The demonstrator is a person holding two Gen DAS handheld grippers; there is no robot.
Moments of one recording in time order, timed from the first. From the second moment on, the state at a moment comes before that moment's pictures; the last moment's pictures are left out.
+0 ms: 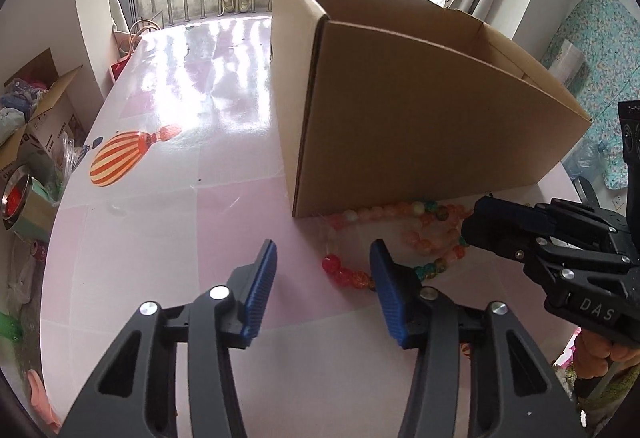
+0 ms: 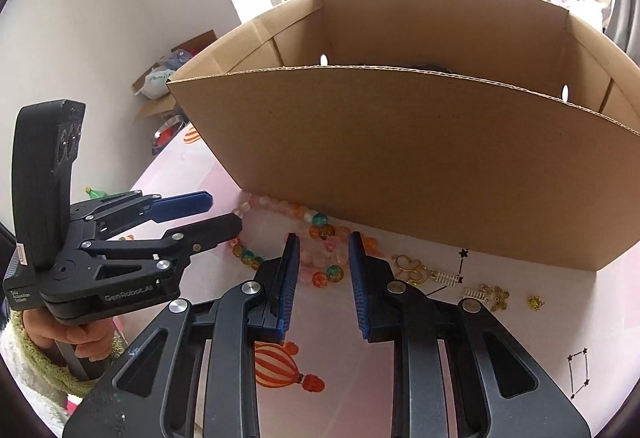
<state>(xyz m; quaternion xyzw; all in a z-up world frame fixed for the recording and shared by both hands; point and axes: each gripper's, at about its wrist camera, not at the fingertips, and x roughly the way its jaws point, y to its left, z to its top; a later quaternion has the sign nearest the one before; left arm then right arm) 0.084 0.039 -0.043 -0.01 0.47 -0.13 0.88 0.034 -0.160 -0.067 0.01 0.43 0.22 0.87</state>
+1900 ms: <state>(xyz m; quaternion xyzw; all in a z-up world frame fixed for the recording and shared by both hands) 0.036 0.032 -0.044 0.04 0.48 -0.15 0.86 -0.006 -0.148 -0.076 -0.03 0.48 0.22 0.85</state>
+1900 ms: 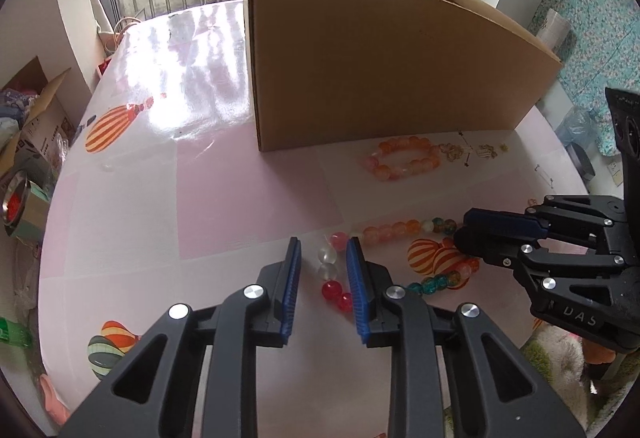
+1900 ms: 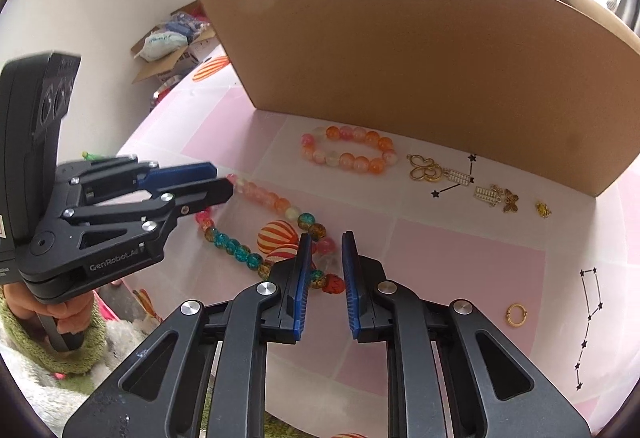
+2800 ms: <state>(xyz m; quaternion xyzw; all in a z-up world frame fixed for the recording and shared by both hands) 0.011 0.030 0.027 0.05 0.36 -0.19 0.91 -0.013 -0.156 -0.019 -0.02 0.38 0.21 0.90</state>
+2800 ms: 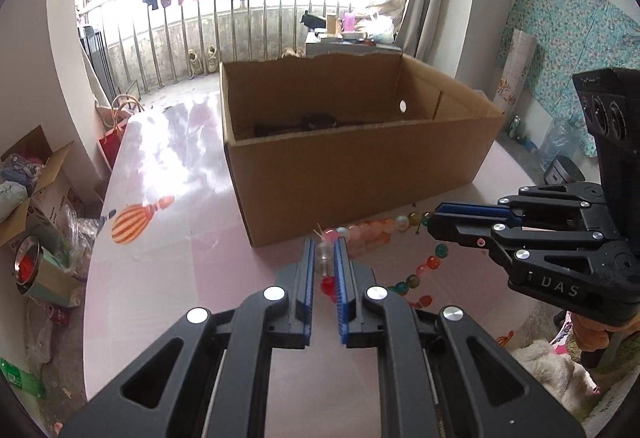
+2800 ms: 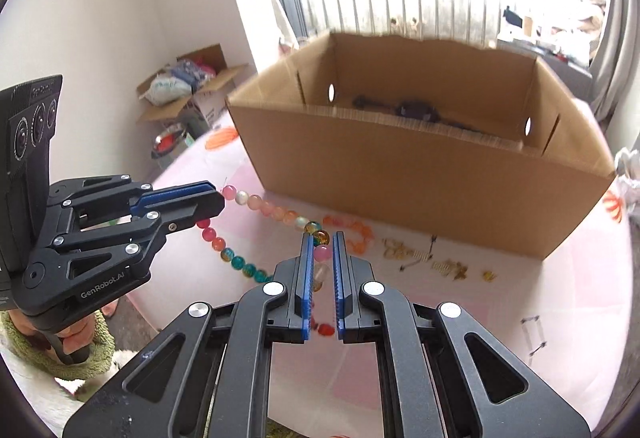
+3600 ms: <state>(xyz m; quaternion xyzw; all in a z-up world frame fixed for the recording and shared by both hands) 0.181 -0.008 0.038 0.15 0.41 -0.18 0.88 0.194 -0.155 -0.023 0.03 0.53 0.26 0.81</state>
